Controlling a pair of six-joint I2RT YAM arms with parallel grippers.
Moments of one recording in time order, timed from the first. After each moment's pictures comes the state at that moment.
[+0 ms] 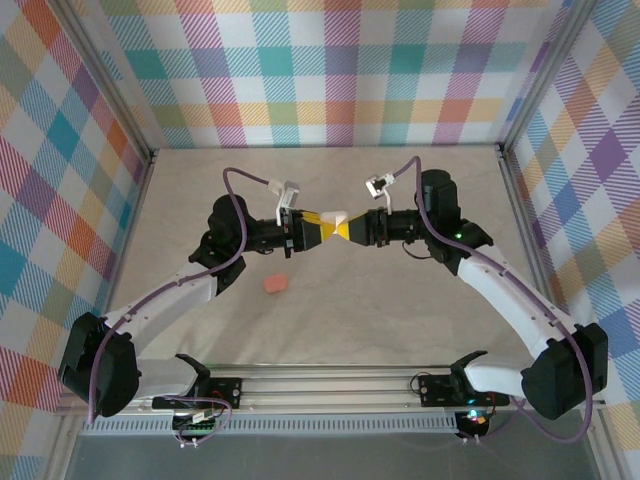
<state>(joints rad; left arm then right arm) -0.54 1.26 0.85 0.45 0.87 -0.57 0.46 1.23 1.05 -0.18 -0.97 0.49</state>
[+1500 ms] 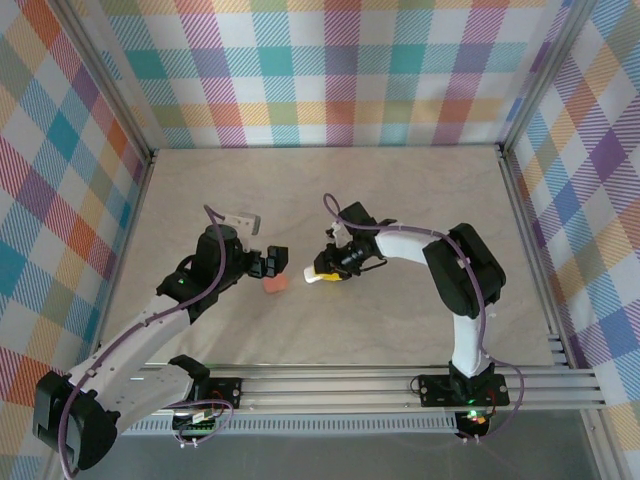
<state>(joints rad) -0.48 0.96 0.70 -0.30 0.00 -0.25 0.62 1.95 1.19 -0.38 -0.66 0.63</state>
